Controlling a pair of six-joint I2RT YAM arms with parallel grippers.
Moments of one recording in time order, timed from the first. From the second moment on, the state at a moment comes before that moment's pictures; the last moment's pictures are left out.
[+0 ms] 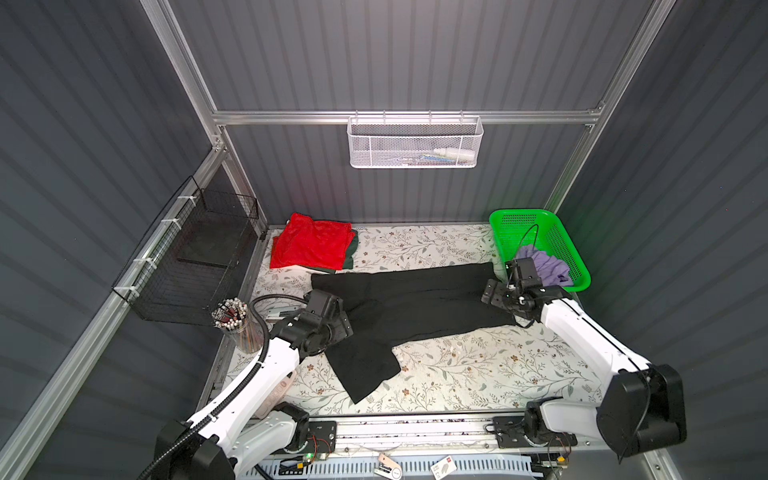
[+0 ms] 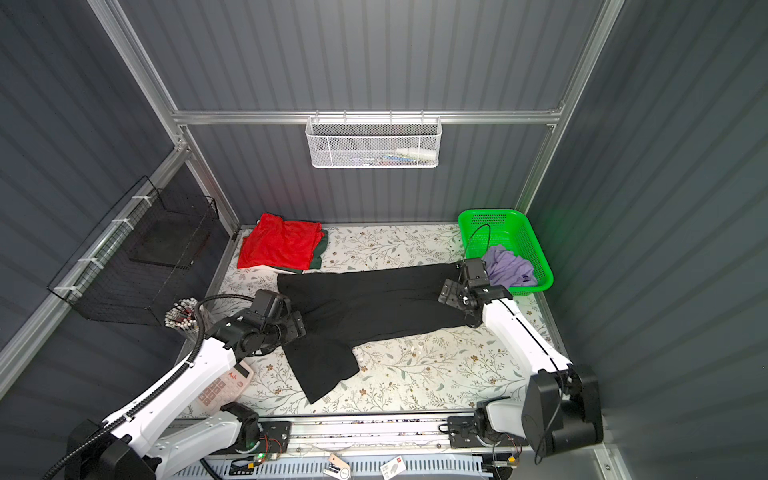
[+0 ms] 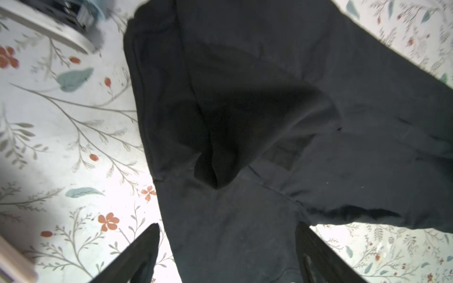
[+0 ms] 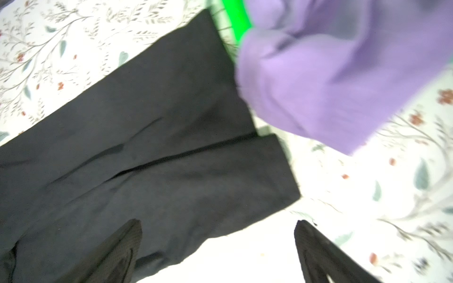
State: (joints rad) left arm -0.48 1.04 0.74 -0.77 -0.09 -0.81; right arm 0.15 1.26 0.89 -0.63 0.15 0.55
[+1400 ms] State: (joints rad) left arm -0.79 1.07 0.43 -0.45 -0.05 -1.04; right arm -0.09 1.34 0.62 -0.39 -0.15 0.65
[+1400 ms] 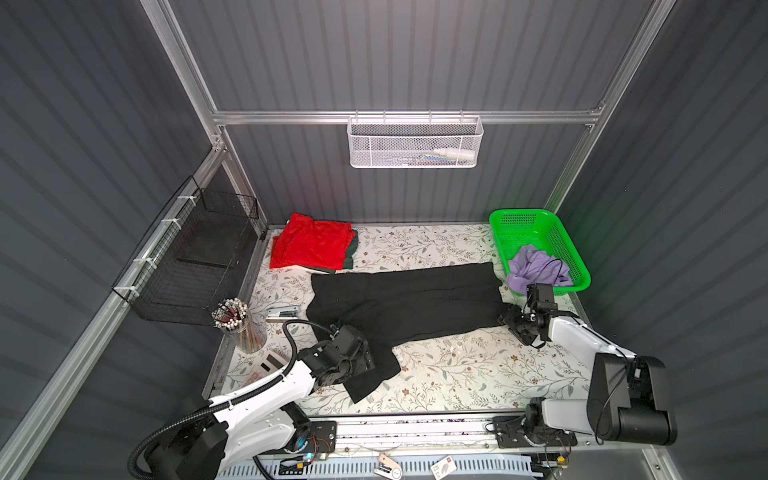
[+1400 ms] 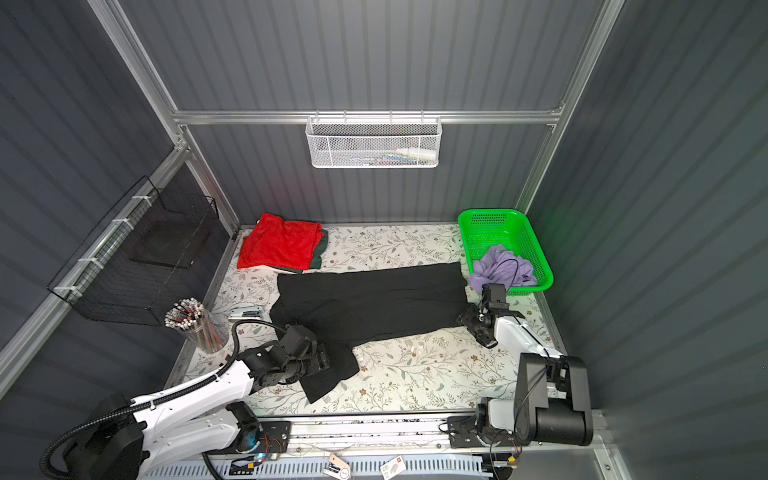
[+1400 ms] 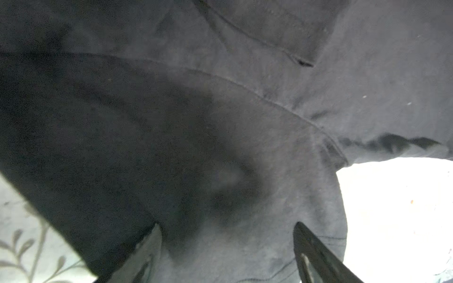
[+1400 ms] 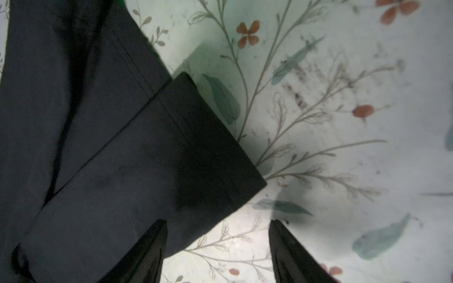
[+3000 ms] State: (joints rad) left arm -0.81 1.13 0.66 -0.72 -0.18 -0.98; right arm -0.06 1.26 0.61 -0.36 -0.13 0.61
